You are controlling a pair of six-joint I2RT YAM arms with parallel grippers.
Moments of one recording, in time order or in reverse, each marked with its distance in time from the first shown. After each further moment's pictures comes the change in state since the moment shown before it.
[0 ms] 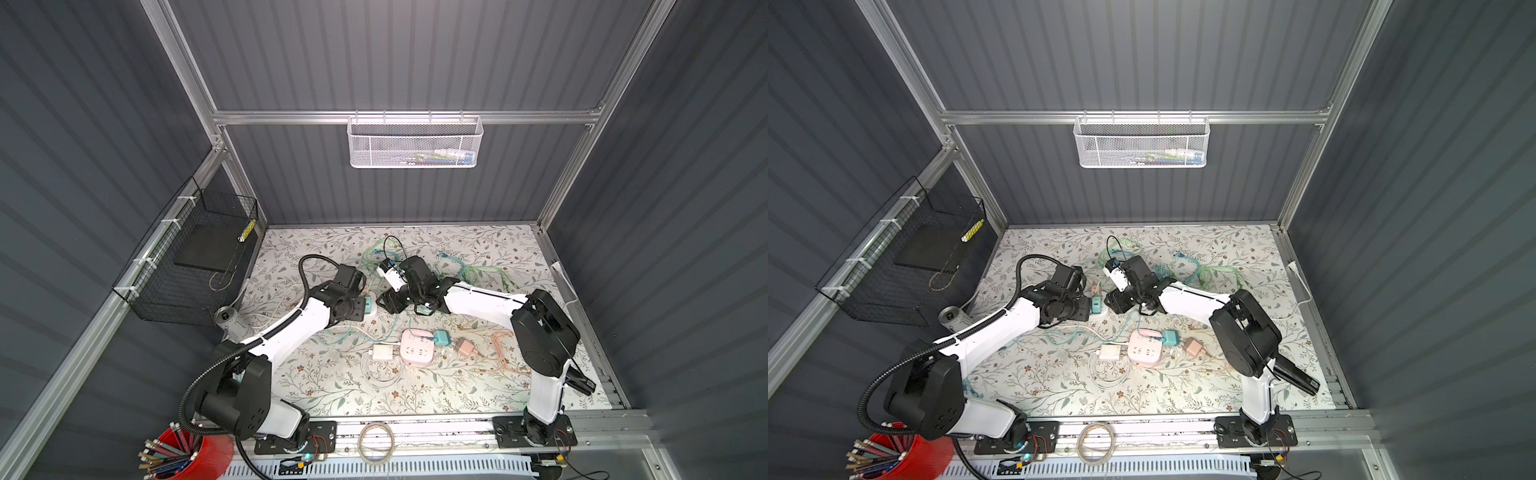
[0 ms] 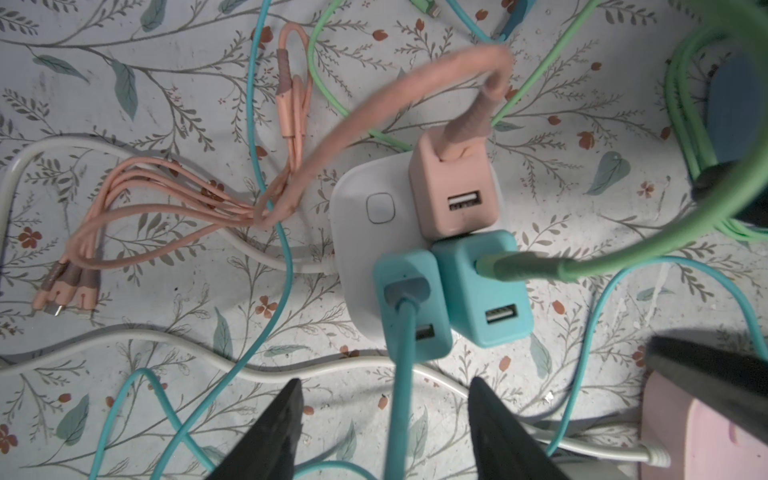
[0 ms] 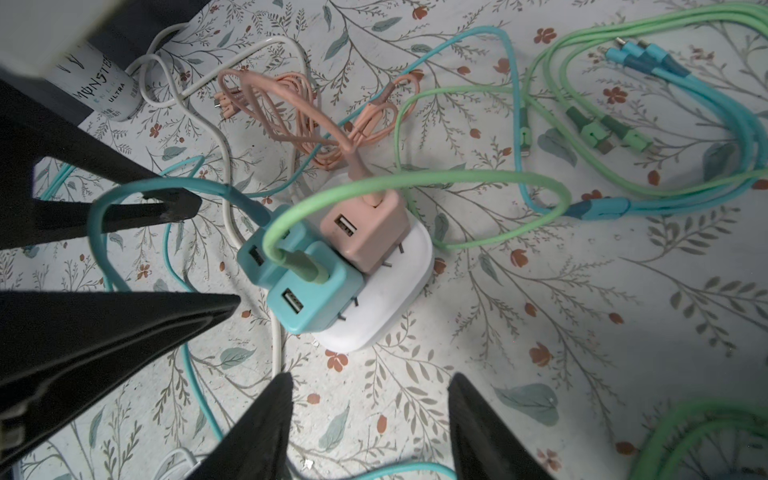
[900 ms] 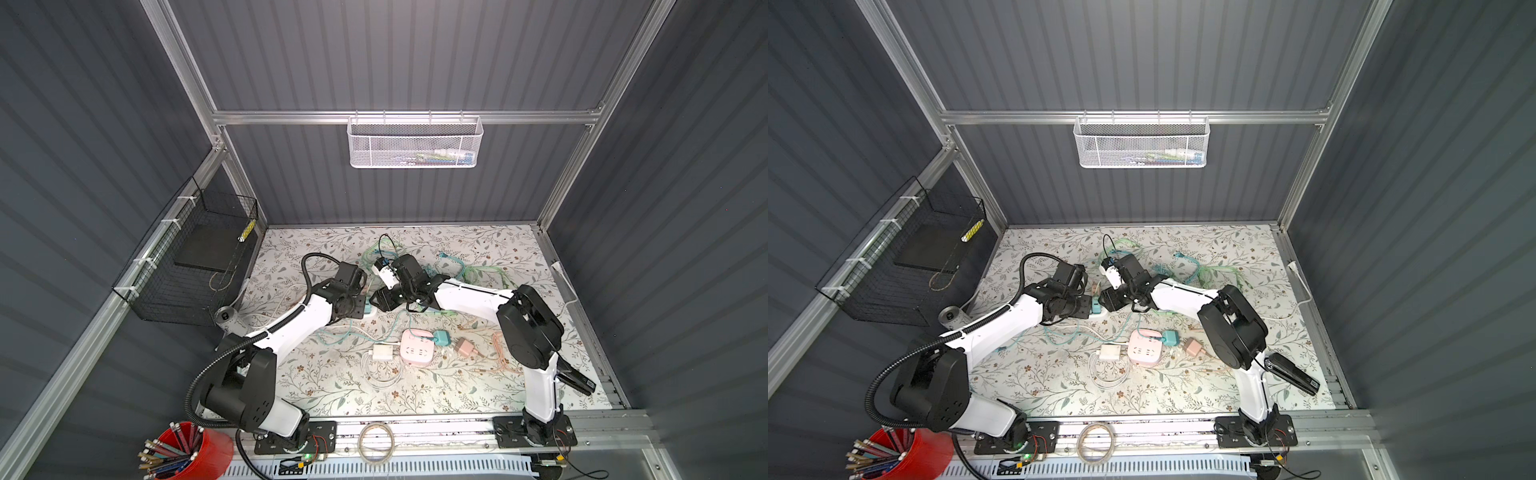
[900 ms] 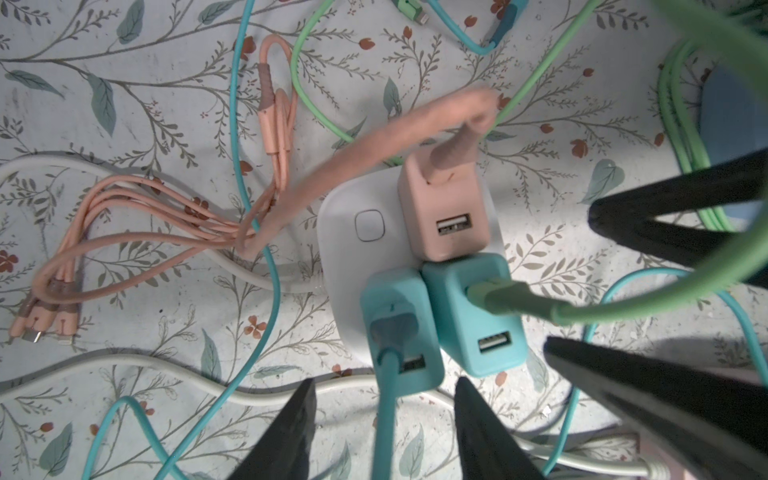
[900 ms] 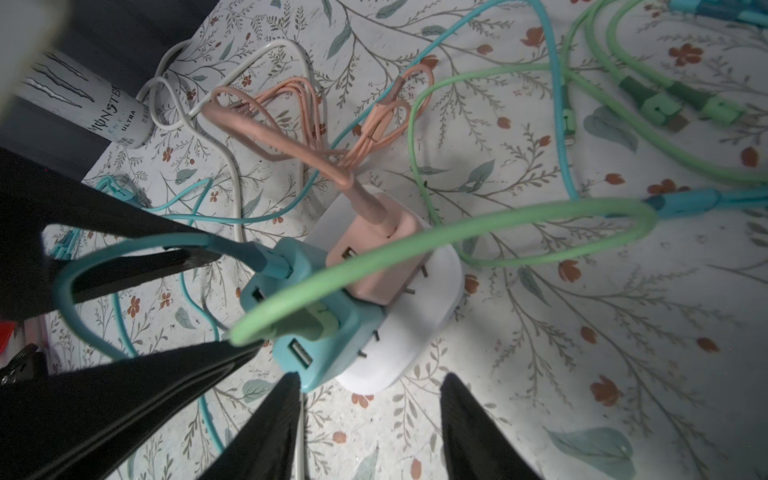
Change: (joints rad) left arm 0.008 0.038 0.021 0.023 0.024 0.024; right arm 0.008 0.103 0.097 -0.024 -0.042 0.103
